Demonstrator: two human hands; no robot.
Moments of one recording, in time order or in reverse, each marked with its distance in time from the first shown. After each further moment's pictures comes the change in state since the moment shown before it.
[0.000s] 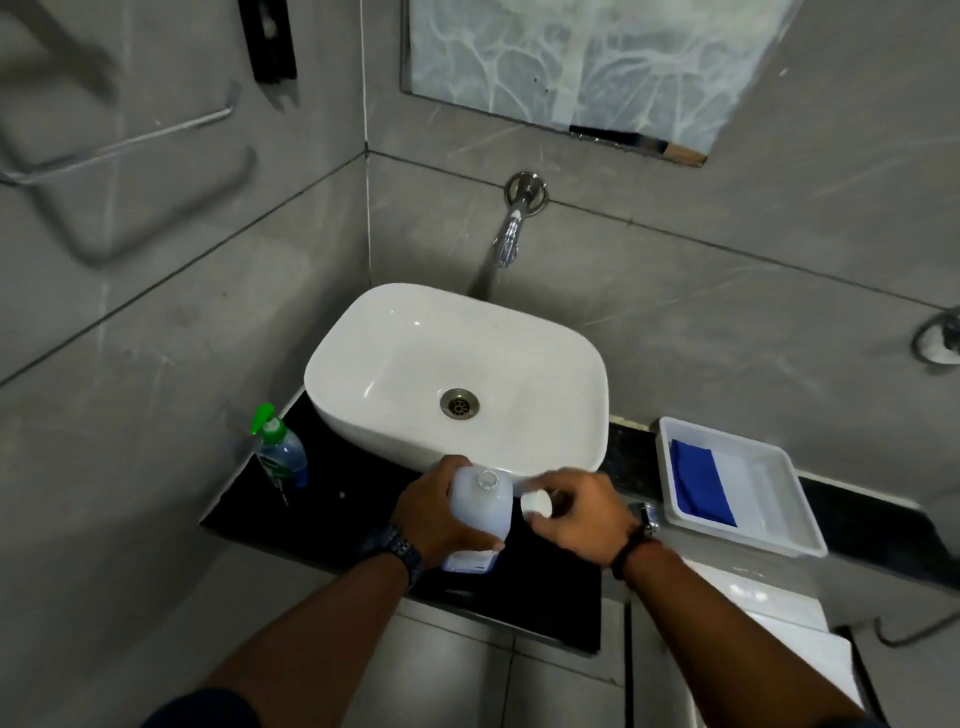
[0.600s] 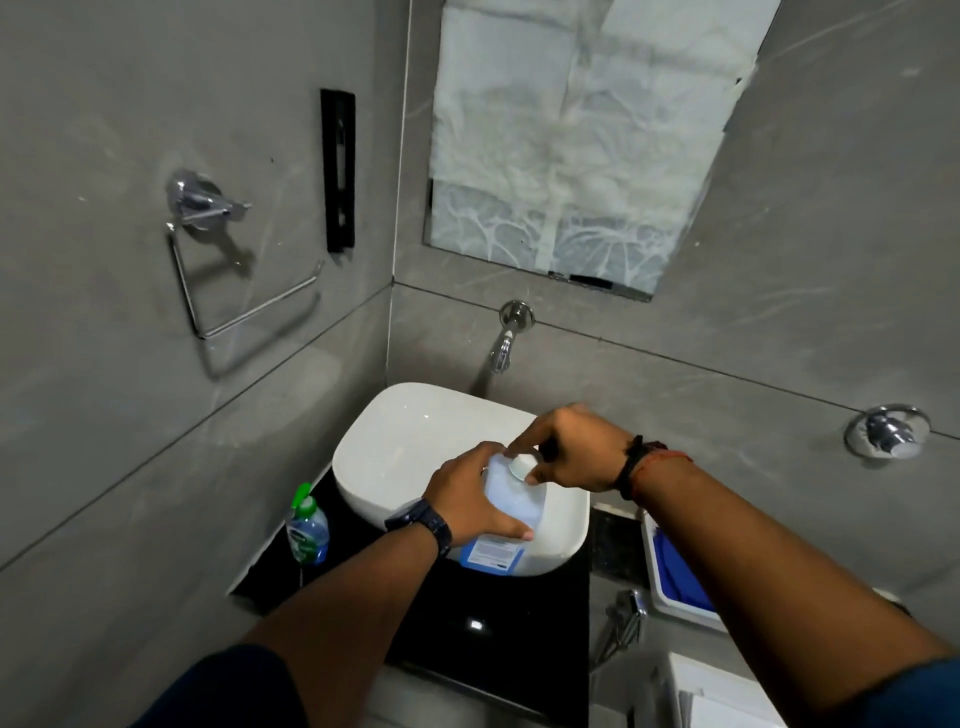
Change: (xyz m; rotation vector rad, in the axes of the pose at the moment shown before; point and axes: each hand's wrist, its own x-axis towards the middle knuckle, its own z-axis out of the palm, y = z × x) left_hand -0.018 0.136 -0.075 0.128 0.010 0.217; right_hand 0.021 -0.162 -0.150 -0.452 -0.157 -0.328
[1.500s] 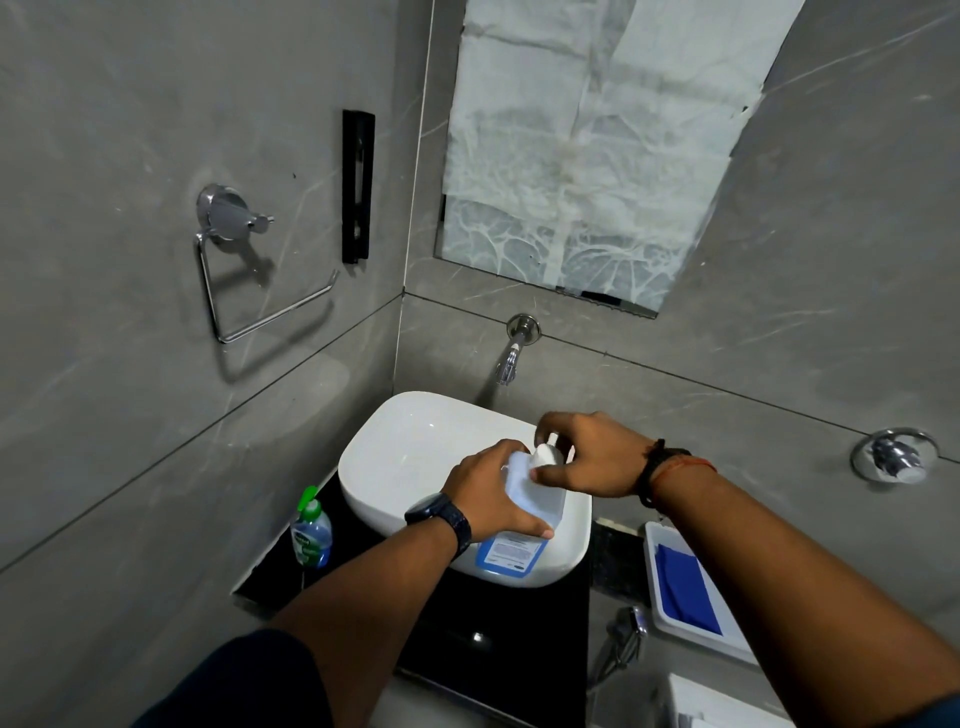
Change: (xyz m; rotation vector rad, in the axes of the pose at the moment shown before) left_hand 0.004 0.020 0.001 -0.005 0.024 0.068; right_hand -0.012 -0.001 -0.013 -0.065 0.040 0.163
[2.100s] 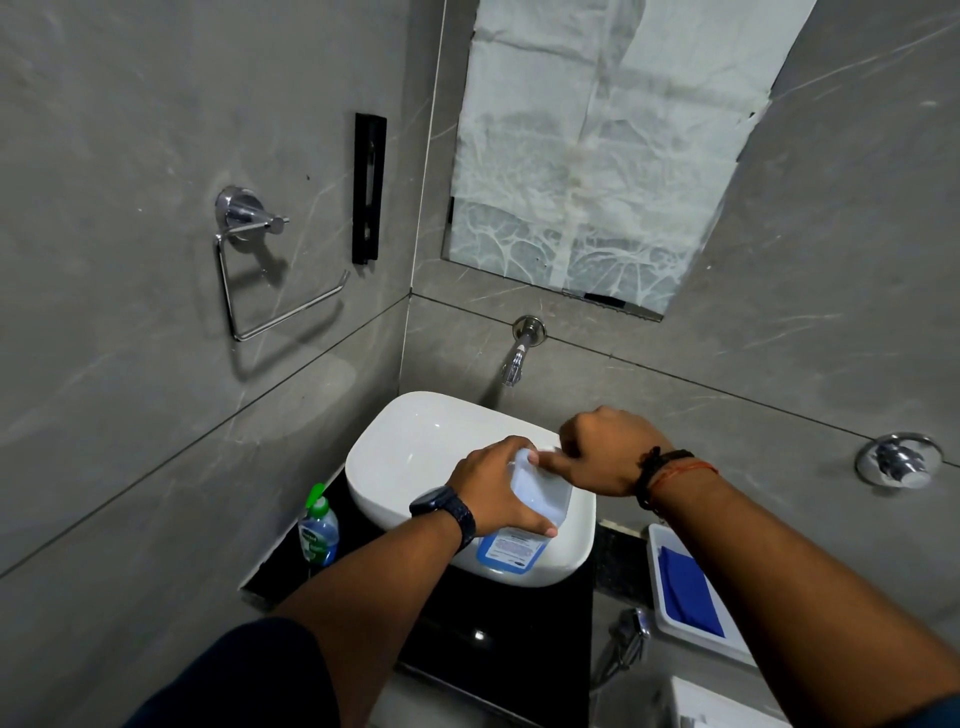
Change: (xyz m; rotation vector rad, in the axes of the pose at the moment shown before) left_hand 0.001 -0.001 -0.006 0.011 0.015 0.027; right_hand 0.000 0.000 -0.001 -0.196 0.067 -0.014
